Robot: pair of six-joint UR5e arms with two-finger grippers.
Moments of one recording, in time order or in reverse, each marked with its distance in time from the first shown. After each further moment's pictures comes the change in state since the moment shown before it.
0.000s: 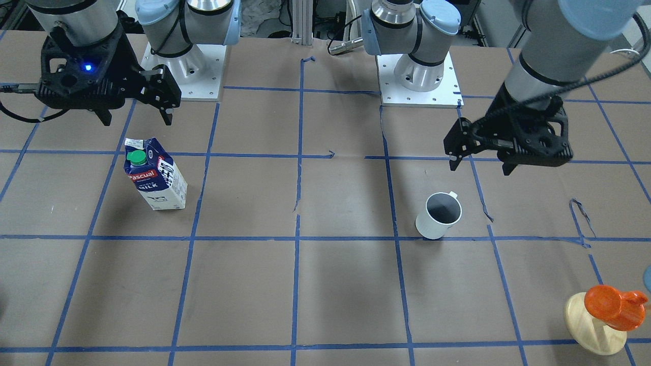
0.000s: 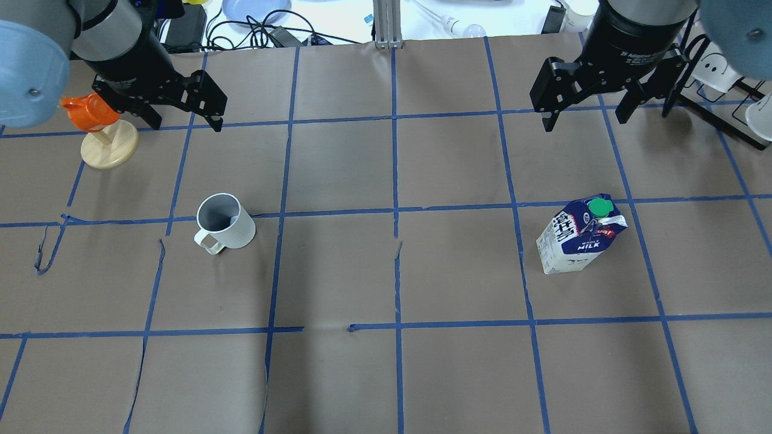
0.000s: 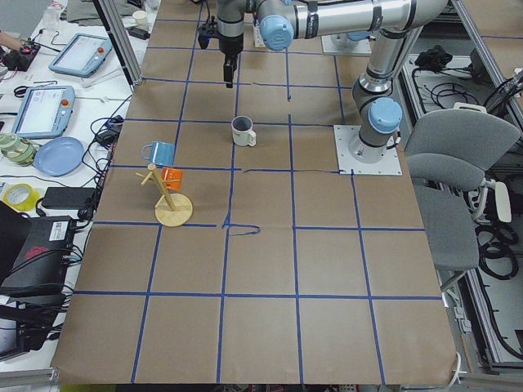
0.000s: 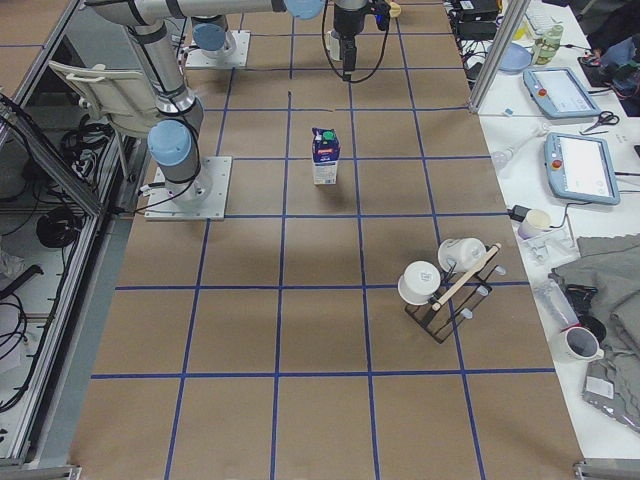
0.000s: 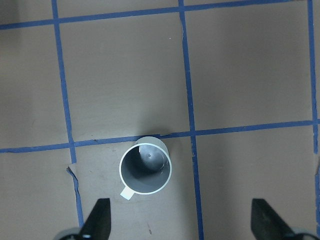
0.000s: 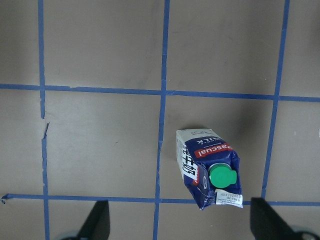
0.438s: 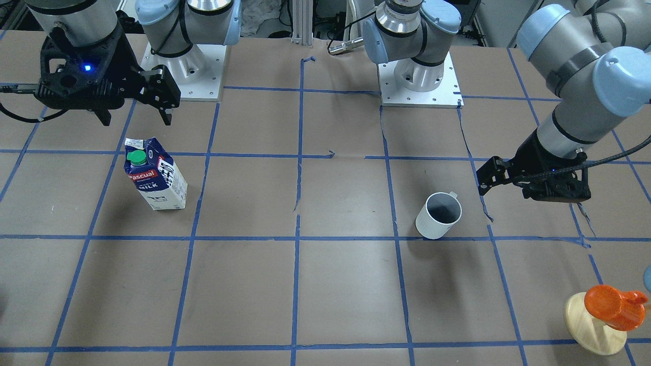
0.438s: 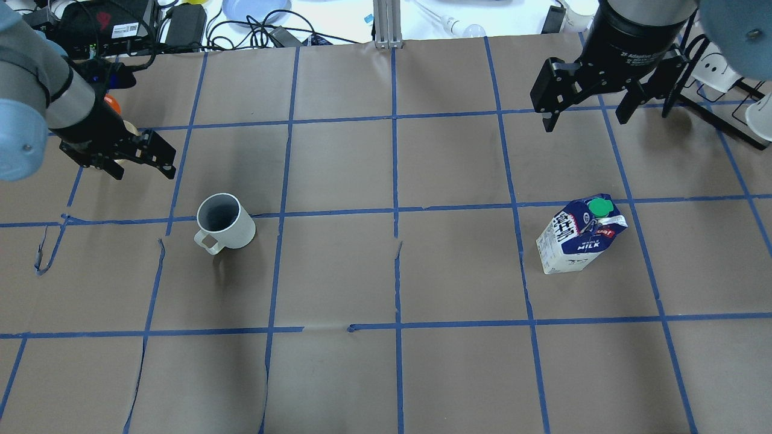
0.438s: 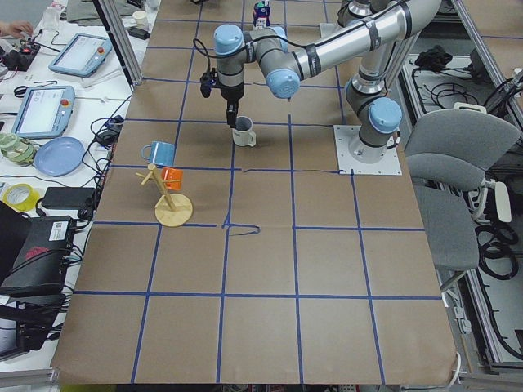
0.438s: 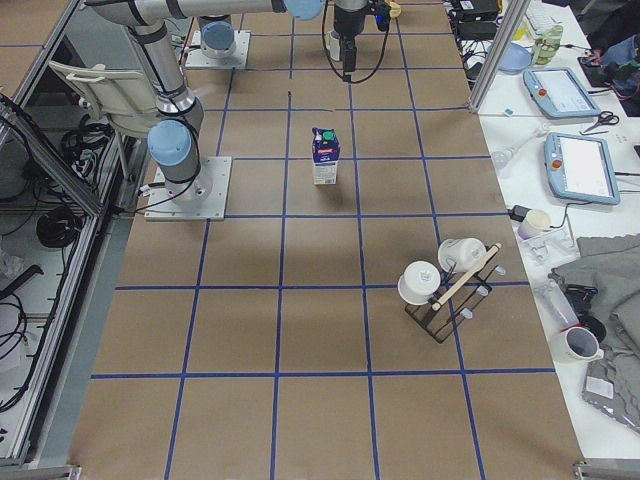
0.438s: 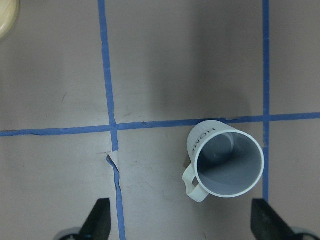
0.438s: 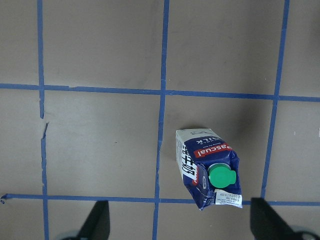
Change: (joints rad) left arm 0.128 -0.047 -0.177 0.200 -0.020 0.091; right arm -0.001 0.000 0.001 0.000 -0.001 -0.001
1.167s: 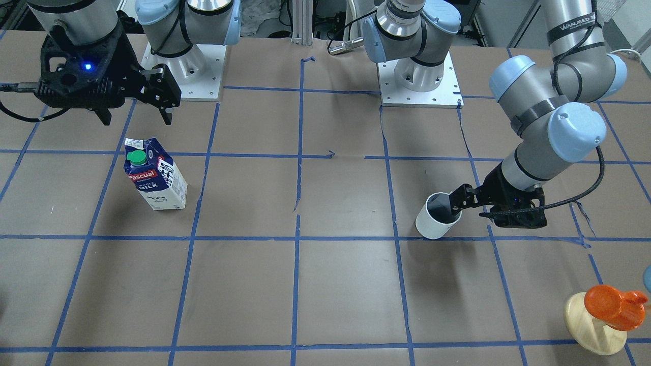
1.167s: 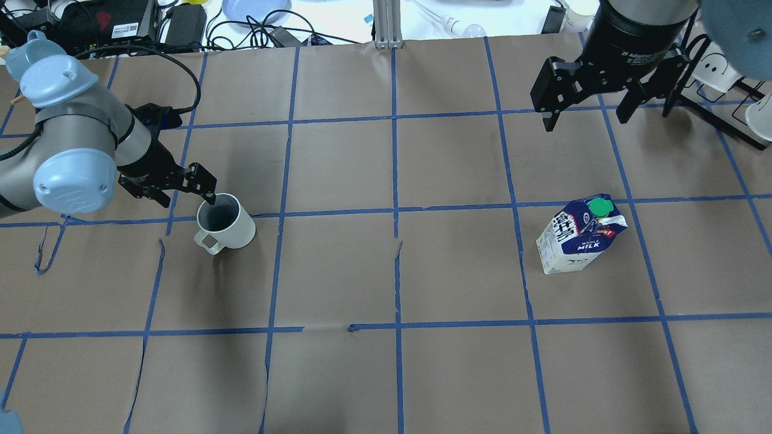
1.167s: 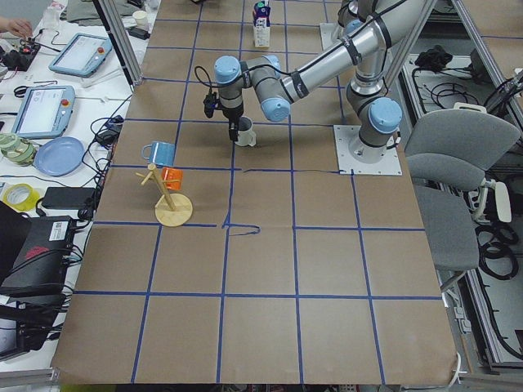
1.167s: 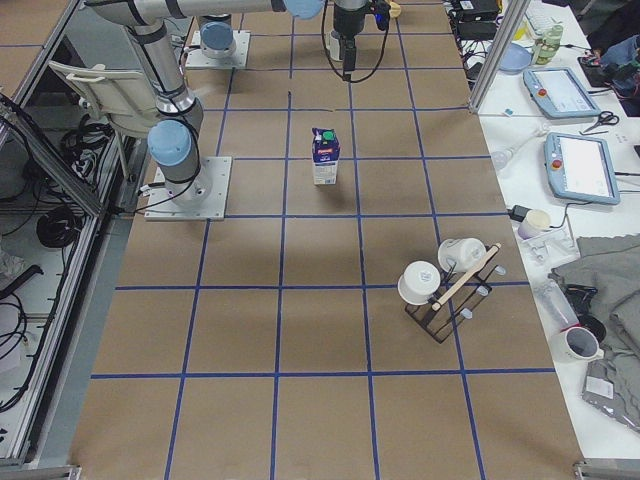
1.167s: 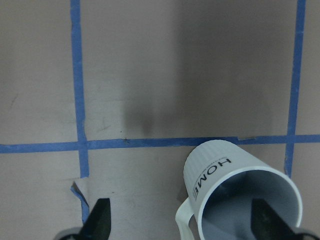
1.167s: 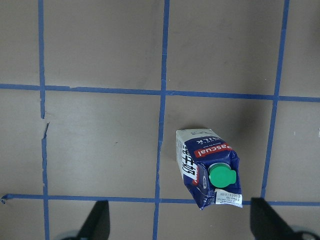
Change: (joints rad) left arm -0.039 -0.111 -0.108 0.146 -0.037 -0.060; right arm 0.001 -0.002 -0.002 0.000 0.001 0.001
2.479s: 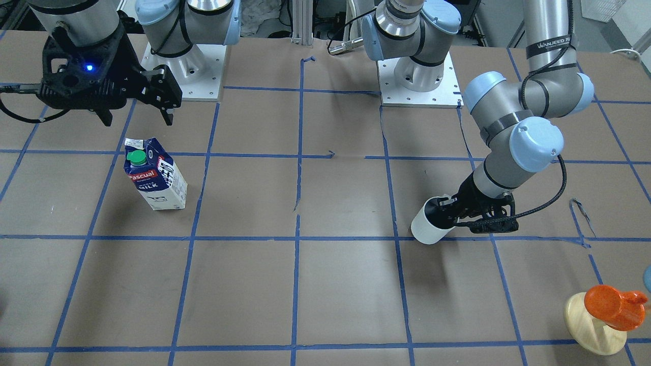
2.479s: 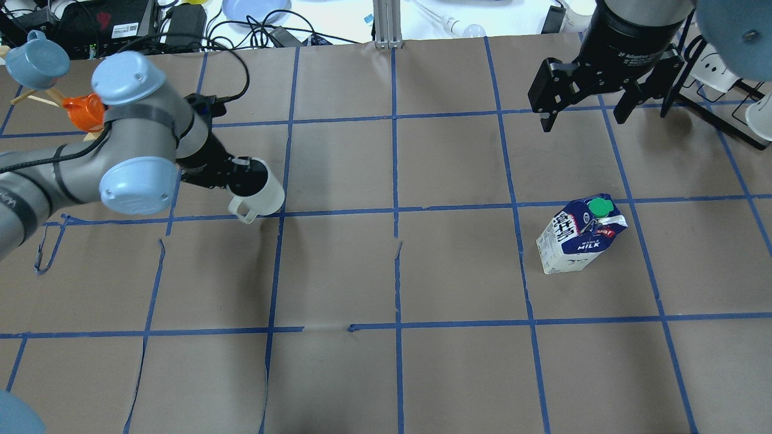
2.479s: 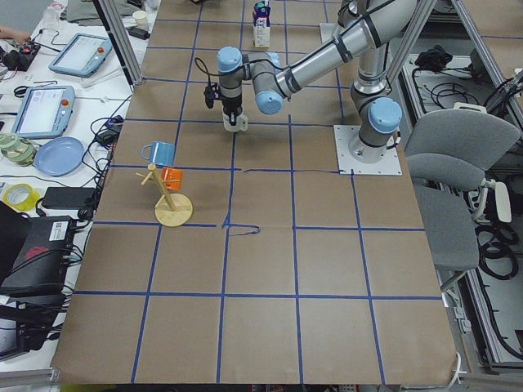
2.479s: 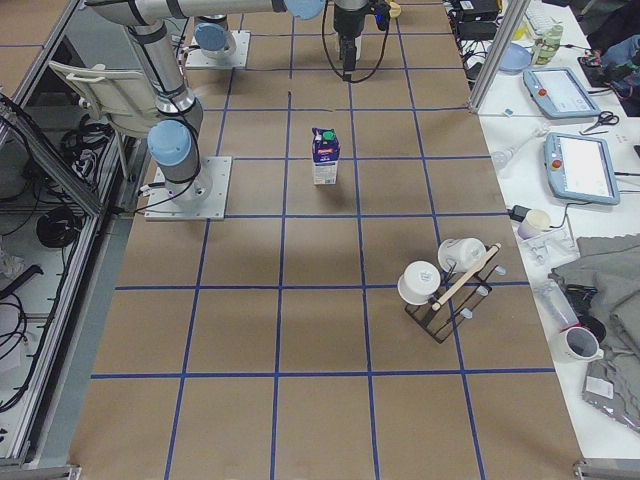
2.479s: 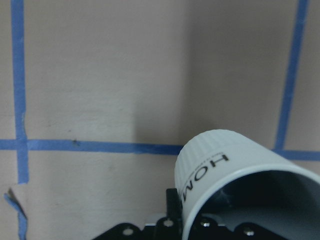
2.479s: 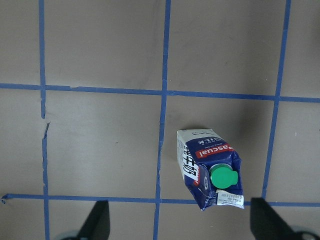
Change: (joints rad) left arm -0.207 -0.032 0.062 0.102 0.008 -0.335; right arm 0.004 0.003 0.001 -0.002 0.000 0.001
